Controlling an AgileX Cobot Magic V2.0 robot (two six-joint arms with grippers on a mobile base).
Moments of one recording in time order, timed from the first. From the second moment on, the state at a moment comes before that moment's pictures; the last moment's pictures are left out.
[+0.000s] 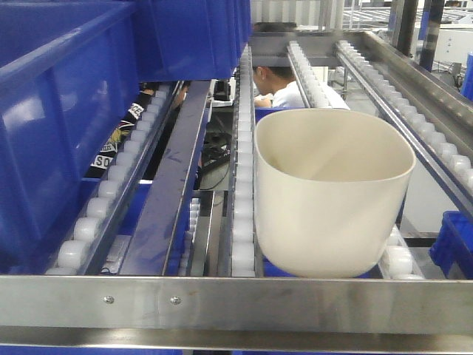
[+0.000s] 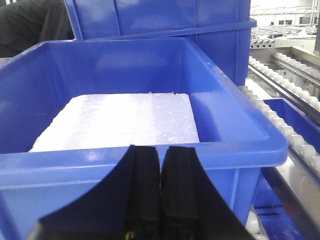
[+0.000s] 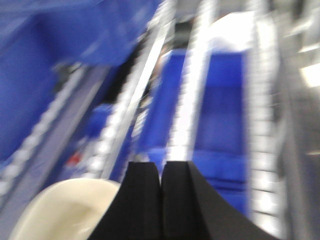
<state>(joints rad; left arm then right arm) -0.15 -0.01 0.01 -0.07 0.01 0.10 0.16 0.68 -0.59 0.06 0.17 0.12</state>
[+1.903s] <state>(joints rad) -0.15 -0.01 0.01 -0.07 0.01 0.10 0.01 -0.01 0.03 0.04 0.10 0.11</state>
